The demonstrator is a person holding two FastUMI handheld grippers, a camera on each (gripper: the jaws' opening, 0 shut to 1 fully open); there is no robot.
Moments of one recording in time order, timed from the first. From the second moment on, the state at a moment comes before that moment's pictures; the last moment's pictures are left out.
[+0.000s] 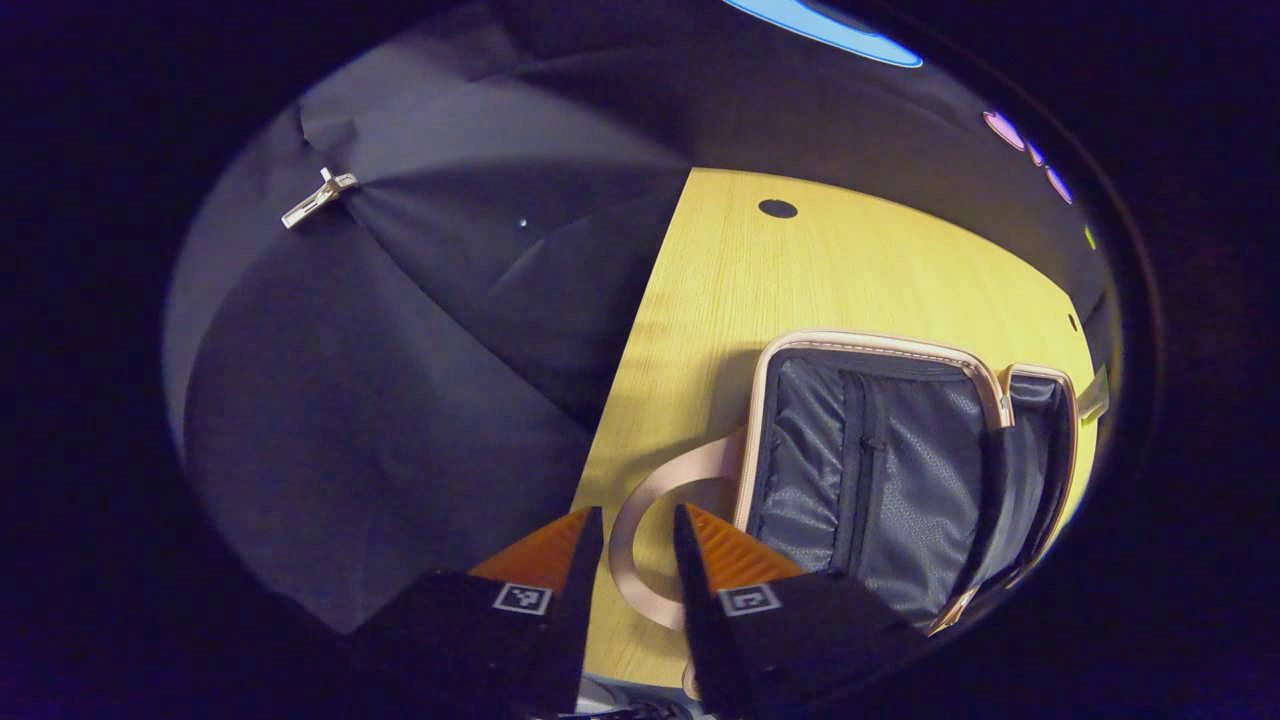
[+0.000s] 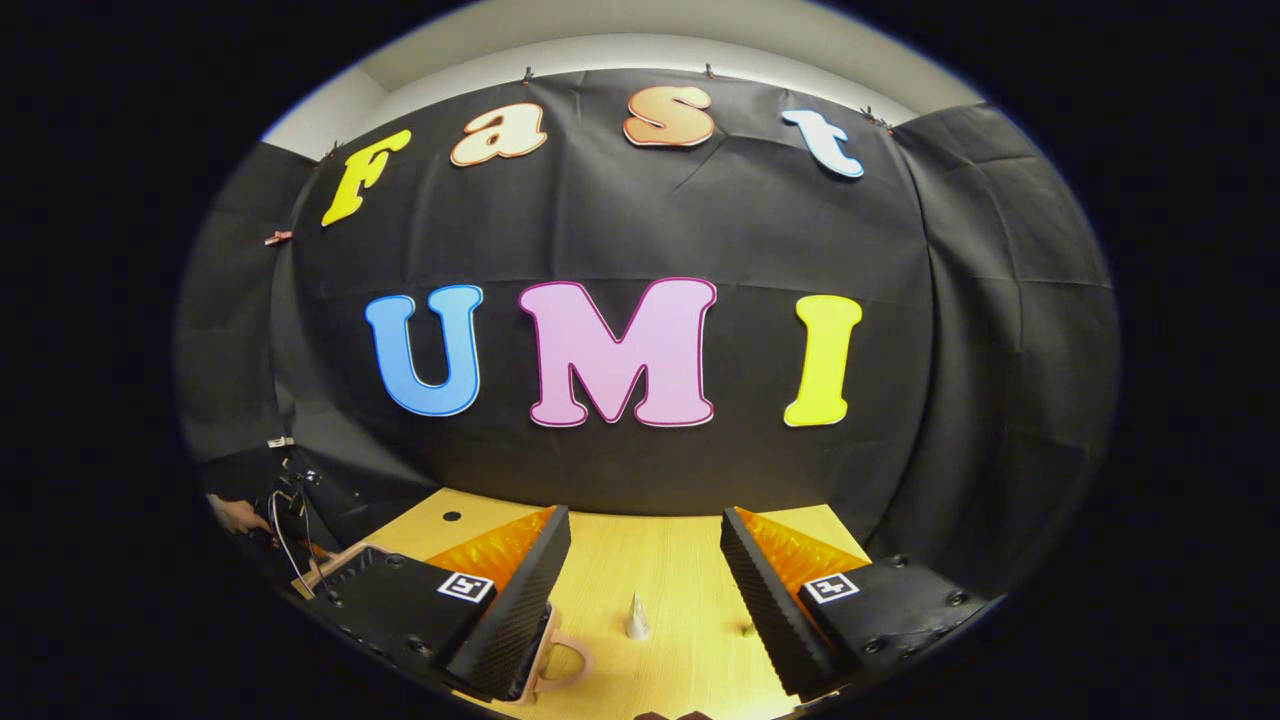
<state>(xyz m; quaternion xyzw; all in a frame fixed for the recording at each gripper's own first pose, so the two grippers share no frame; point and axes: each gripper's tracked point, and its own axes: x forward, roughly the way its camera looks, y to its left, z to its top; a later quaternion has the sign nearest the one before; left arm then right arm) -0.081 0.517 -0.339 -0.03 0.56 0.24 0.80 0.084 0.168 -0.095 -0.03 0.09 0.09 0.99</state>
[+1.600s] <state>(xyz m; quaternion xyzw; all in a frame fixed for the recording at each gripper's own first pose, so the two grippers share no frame) 0.128 -0.031 -0.299 0.00 0.44 -0.21 0.87 0.080 0.054 -0.131 -0.10 0.09 0.10 0.99</state>
